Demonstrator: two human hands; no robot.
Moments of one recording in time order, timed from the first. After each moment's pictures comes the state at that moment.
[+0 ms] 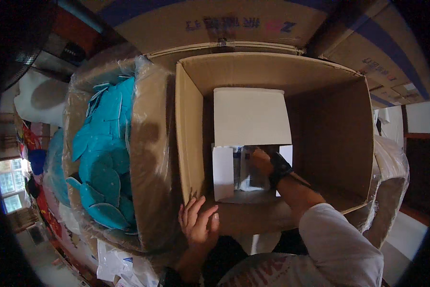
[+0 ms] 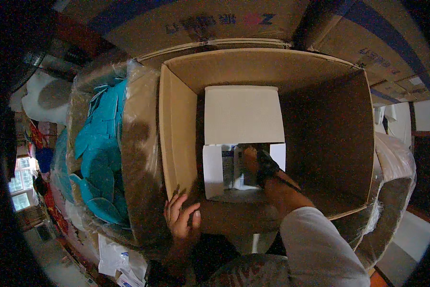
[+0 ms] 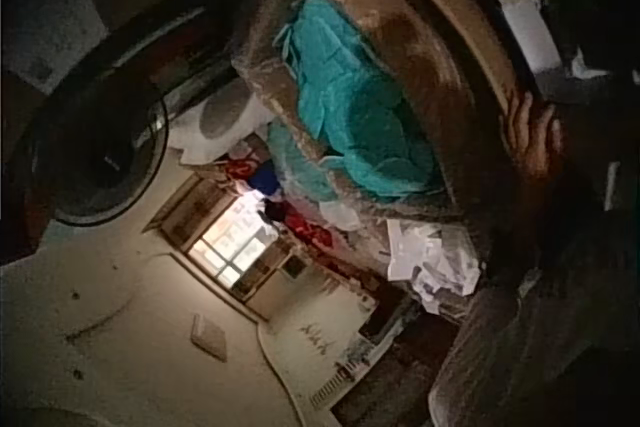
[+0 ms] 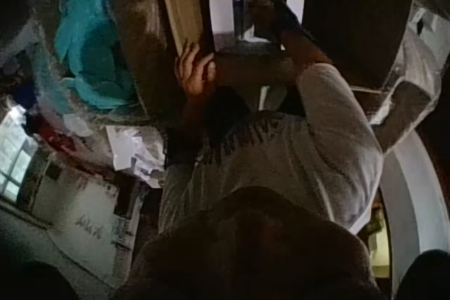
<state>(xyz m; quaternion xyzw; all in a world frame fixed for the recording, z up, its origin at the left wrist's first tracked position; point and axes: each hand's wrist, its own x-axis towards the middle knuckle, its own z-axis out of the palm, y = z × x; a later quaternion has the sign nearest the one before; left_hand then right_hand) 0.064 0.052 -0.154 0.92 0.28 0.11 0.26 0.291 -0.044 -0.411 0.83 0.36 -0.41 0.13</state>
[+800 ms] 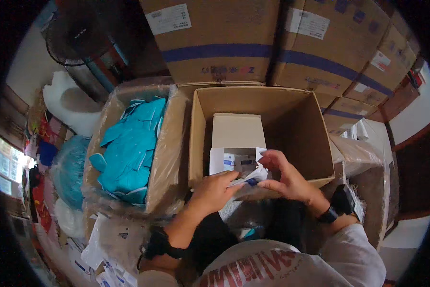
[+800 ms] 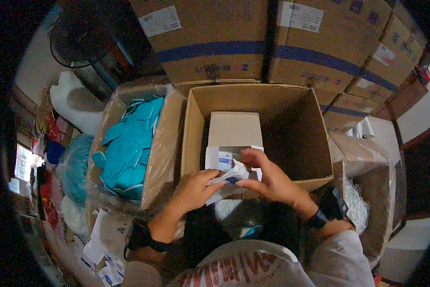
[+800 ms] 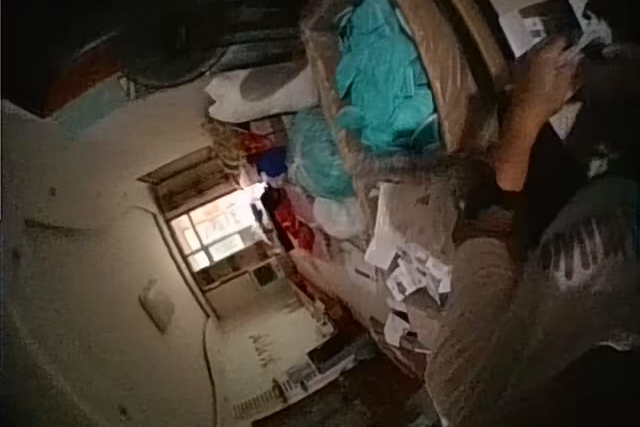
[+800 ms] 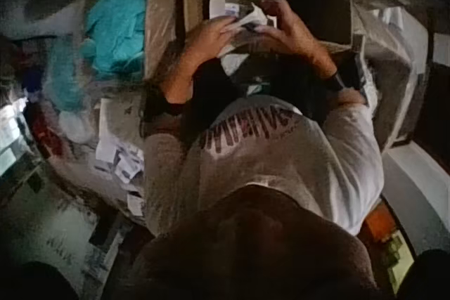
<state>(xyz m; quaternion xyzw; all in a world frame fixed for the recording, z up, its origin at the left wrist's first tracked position) 0.060 -0.005 -0.009 0.92 0.06 0.02 0.40 0.190 -0.184 -0.005 0.69 0.47 -0.22 -0.51</state>
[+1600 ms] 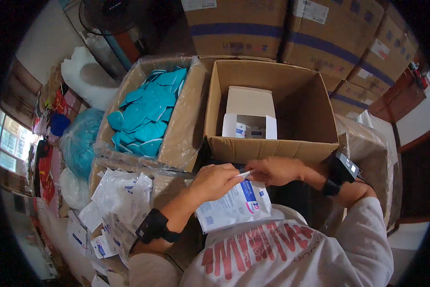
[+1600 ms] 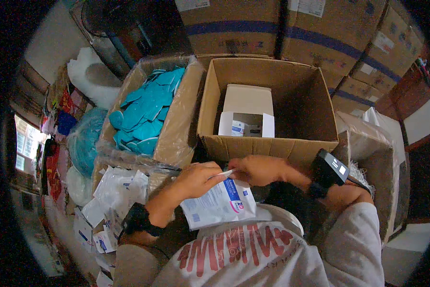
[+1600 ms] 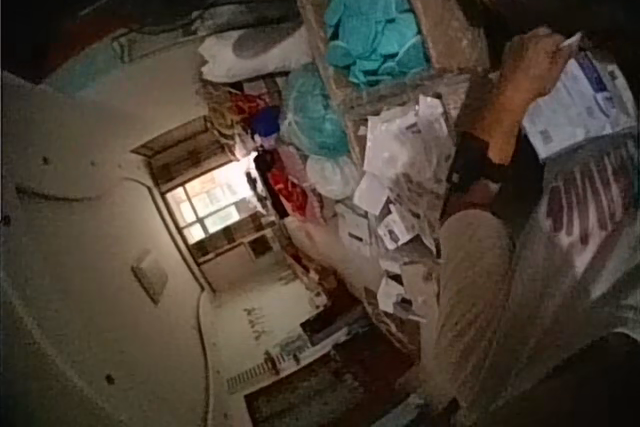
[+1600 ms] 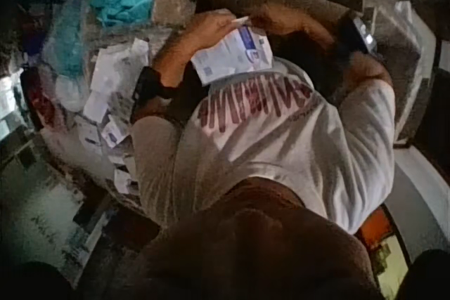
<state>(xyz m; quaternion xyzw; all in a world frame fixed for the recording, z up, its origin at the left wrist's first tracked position) -0.082 -0.057 -0.023 0.94 0.00 0.01 0.34 0.078 -0.208 -0.004 0.64 0.64 -0.37 -0.20</state>
